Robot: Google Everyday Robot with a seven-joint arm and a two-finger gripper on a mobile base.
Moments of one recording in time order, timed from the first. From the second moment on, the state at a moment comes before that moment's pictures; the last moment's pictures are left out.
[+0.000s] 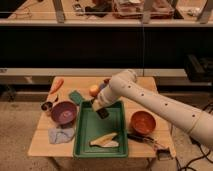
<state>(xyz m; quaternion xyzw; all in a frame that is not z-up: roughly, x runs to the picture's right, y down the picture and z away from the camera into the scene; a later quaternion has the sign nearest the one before) -0.040 0.092 0.763 0.07 -0.34 -0.78 0.52</state>
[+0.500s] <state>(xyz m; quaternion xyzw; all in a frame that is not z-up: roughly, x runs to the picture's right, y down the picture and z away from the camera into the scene) -0.040 0.094 0.765 0.06 -0.34 -0.78 0.52</state>
